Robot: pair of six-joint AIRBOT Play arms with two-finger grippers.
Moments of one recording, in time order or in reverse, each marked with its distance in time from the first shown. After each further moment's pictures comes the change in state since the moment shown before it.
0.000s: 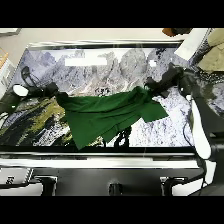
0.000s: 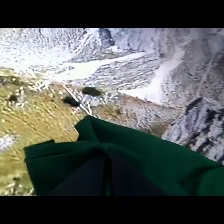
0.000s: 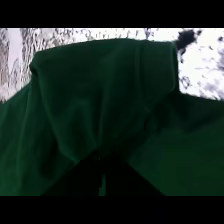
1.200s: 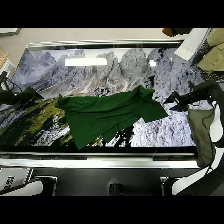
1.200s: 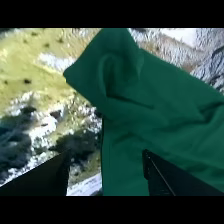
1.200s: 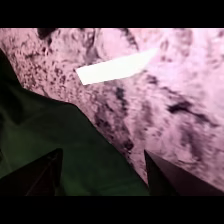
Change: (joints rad) left arm 0.259 0.158 0.055 -0.011 -0.530 0.066; right arm -0.422 -0.165 0.001 0.286 -0.333 -0.533
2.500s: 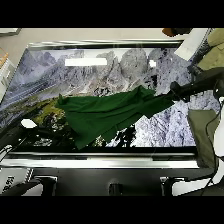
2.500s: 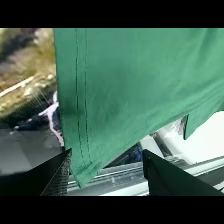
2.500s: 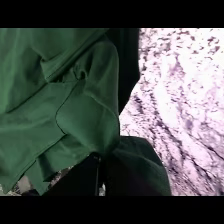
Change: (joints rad) left arm -0.296 0.144 -0.673 -0.288 0.071 0.010; right arm 0.079 0.233 -0.001 0.041 -0.093 -0.015
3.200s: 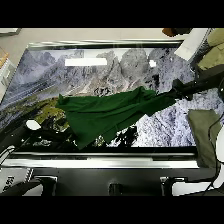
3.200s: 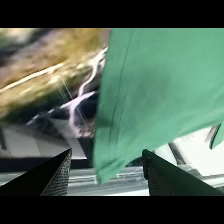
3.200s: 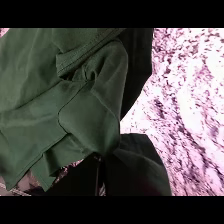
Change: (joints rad) left arm -0.068 -0.007 -0.005 0.100 0.022 -0.182; right arm 0.000 0.049 0.000 -0.001 -0.019 0.006
